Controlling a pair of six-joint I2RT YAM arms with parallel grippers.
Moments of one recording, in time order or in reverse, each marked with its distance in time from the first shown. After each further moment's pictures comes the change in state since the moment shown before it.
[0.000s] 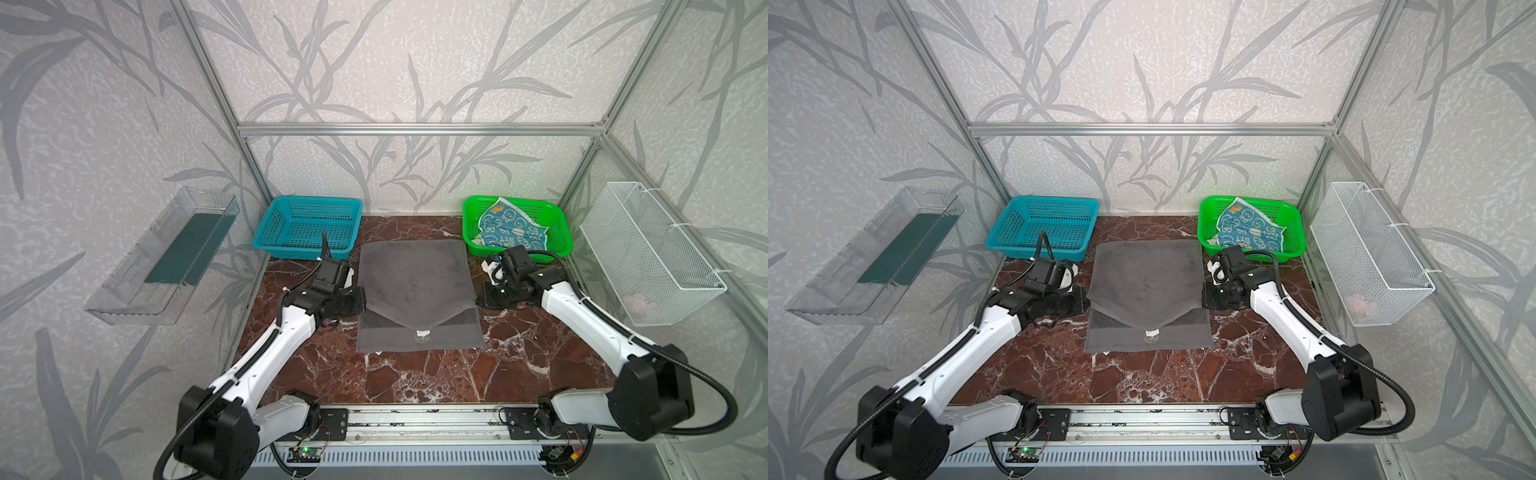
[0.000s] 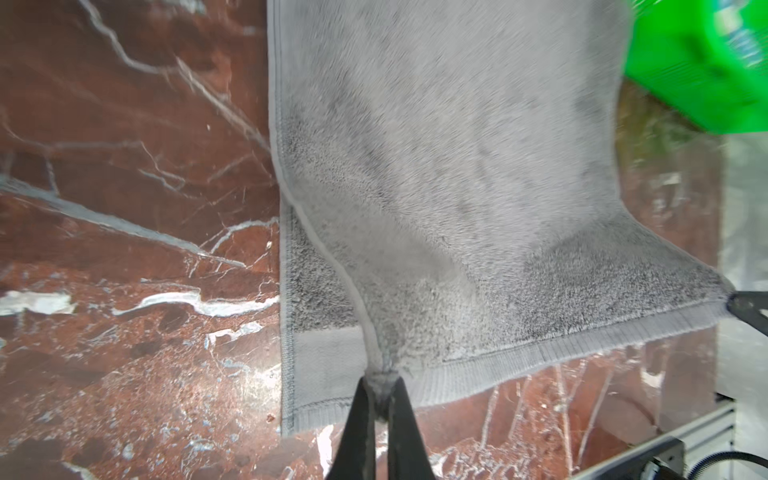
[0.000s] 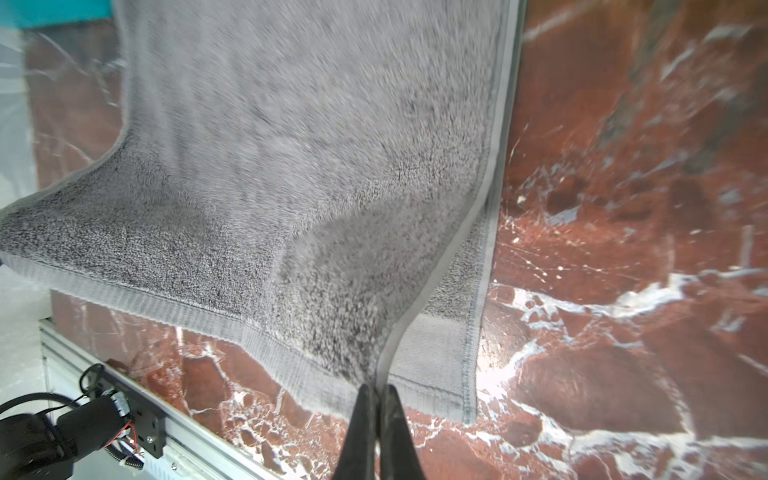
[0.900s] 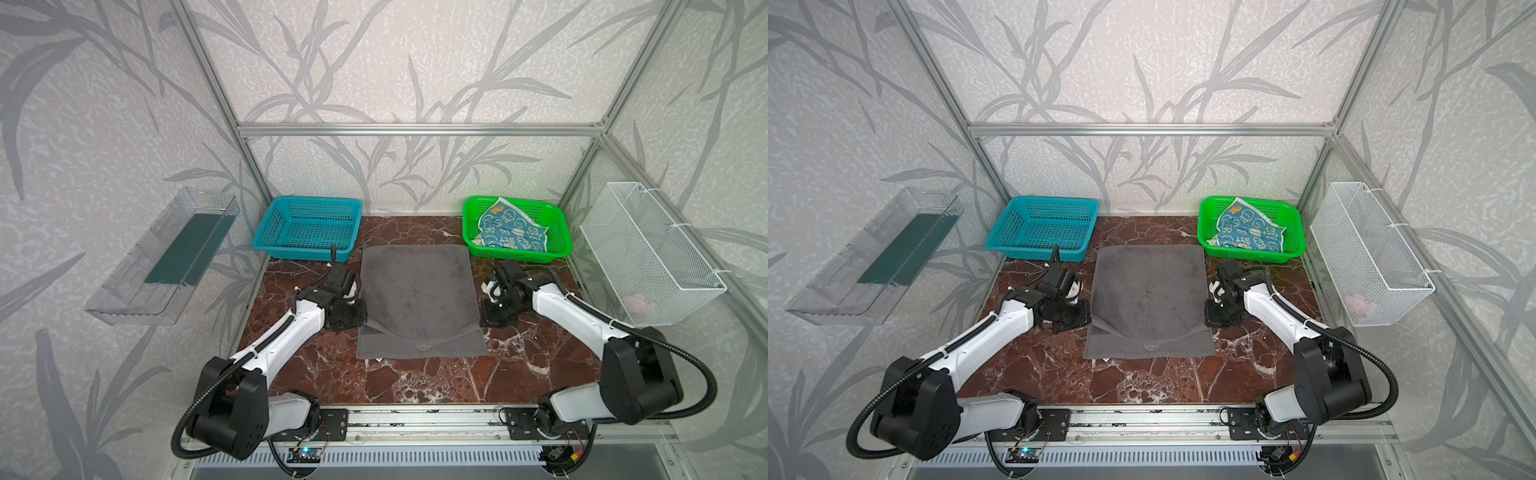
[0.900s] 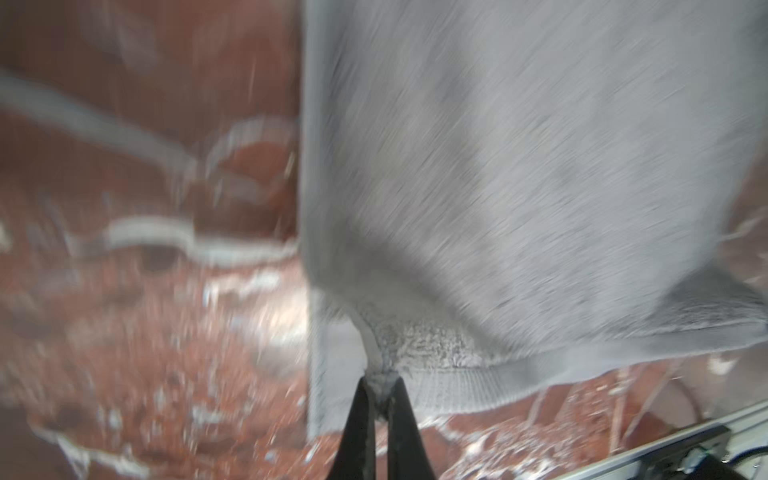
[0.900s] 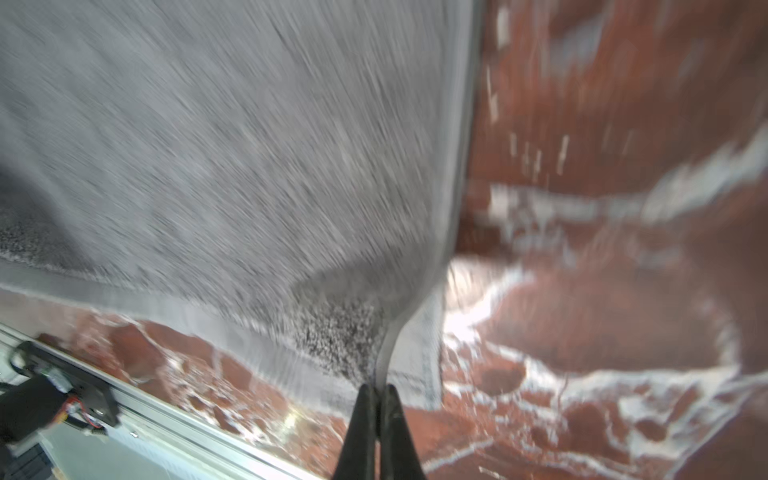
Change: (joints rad) left arm 0.015 0.235 0.090 -0.061 0.024 0.047; right arm -0.011 0.155 0.027 -0.079 0.005 -0.040
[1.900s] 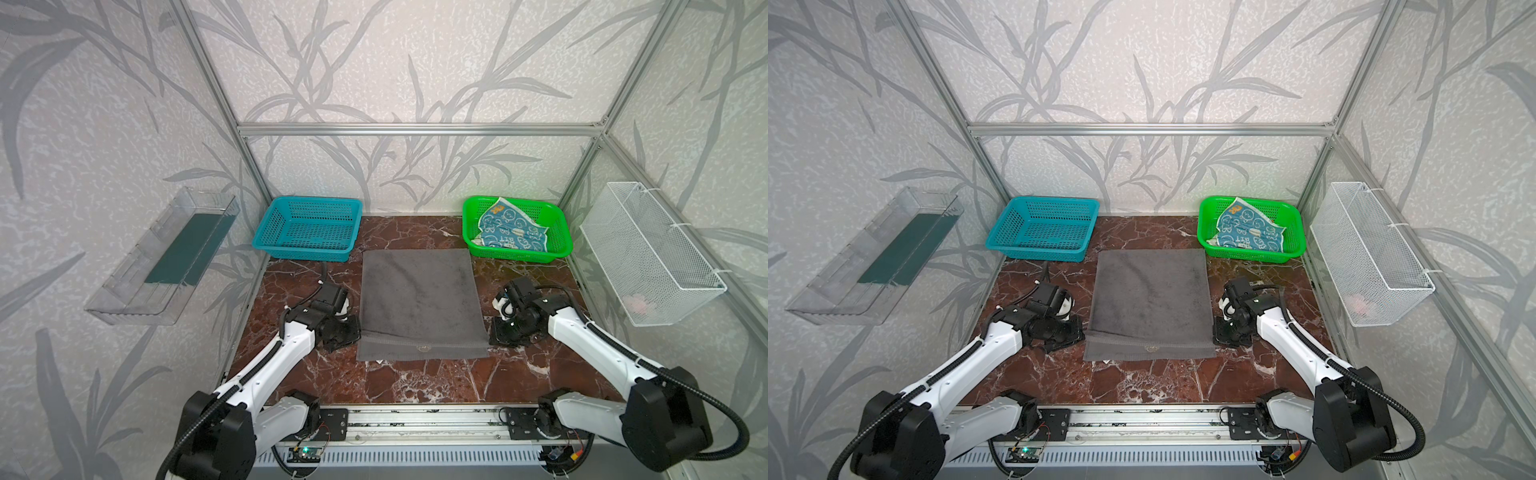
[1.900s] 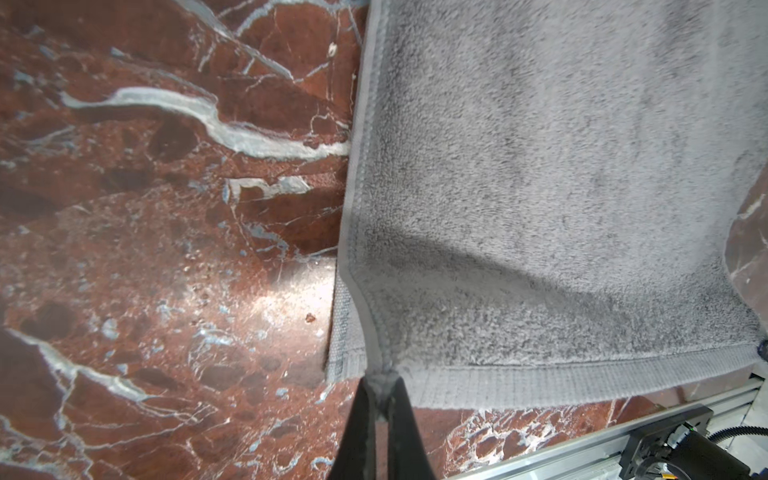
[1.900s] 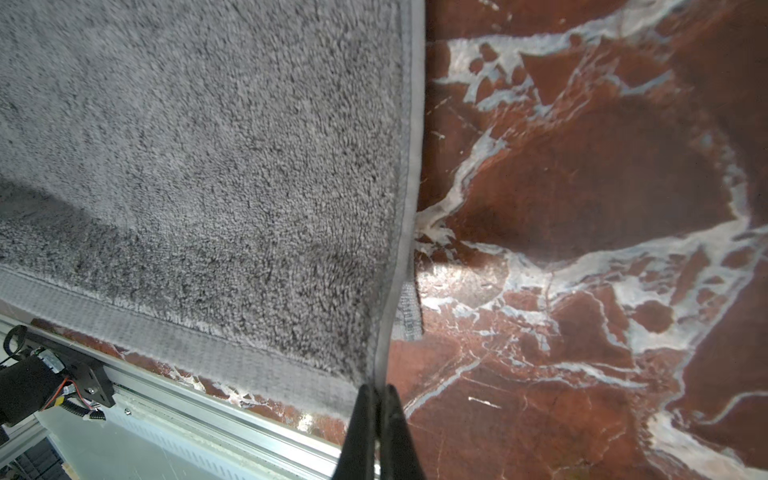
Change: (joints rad) left arm 0.003 -0.202 -0.294 -0.006 0.013 -0.112; right arm 0.006 -0.239 -0.307 -0.017 -0.002 0.085
